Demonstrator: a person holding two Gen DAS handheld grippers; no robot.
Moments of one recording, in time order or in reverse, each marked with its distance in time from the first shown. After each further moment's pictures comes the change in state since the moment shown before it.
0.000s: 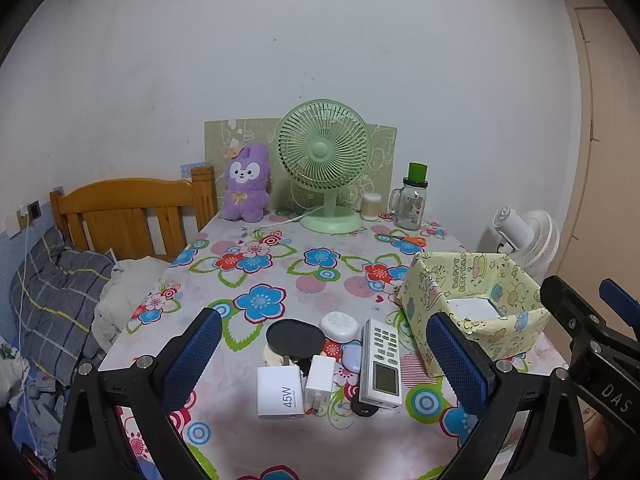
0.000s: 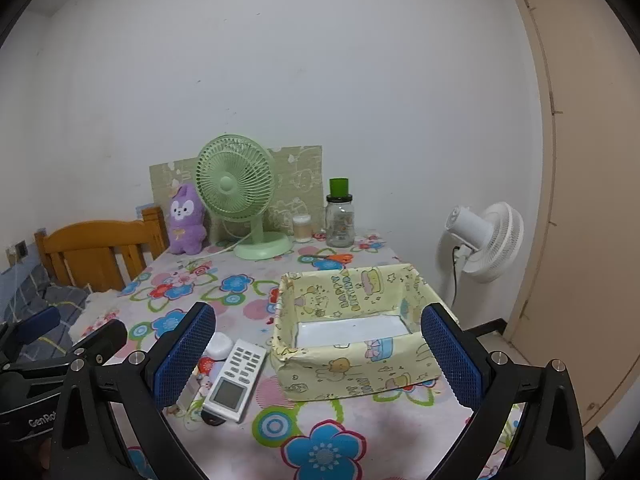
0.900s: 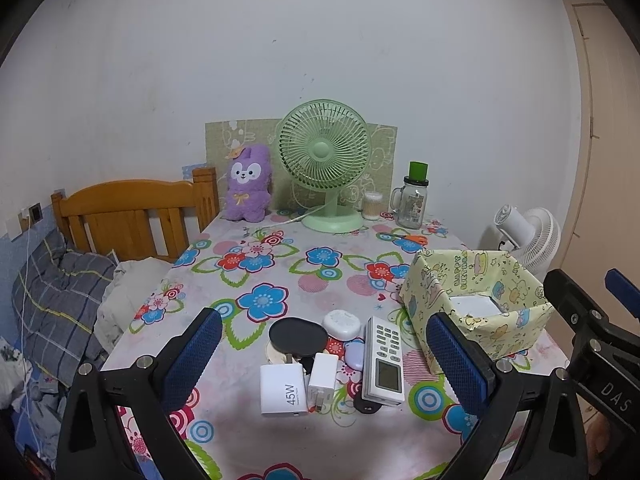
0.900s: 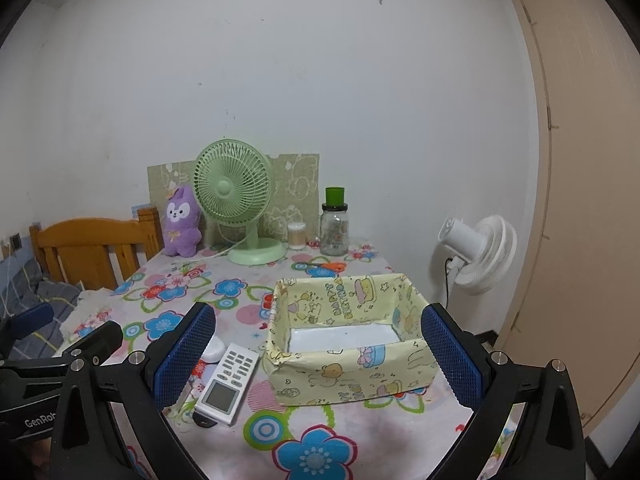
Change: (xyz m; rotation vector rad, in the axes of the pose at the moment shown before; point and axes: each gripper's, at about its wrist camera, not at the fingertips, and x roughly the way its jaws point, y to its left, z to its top) left arm -0.003 0.002 -0.002 0.003 -0.003 0.002; right arm -0.004 0.007 0.000 -0.042 -0.032 -0.025
